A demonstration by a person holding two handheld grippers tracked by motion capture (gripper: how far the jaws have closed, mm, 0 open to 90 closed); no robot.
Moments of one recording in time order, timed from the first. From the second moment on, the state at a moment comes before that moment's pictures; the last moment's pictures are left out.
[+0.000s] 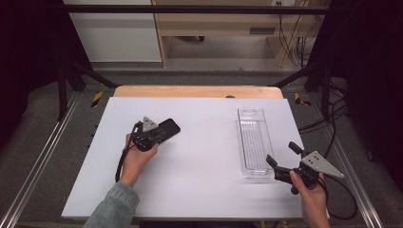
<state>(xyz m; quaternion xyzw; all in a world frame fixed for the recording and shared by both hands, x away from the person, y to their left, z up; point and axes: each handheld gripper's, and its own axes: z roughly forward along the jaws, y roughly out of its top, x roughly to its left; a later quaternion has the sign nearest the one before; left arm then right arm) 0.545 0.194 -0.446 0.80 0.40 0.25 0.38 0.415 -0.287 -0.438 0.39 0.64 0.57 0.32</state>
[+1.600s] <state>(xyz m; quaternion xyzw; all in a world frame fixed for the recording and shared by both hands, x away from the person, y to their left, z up) 0.537 0.150 -0.472 0.85 0.37 0.15 0.35 0.415 -0.286 -0.438 0.39 0.64 0.57 0.32</state>
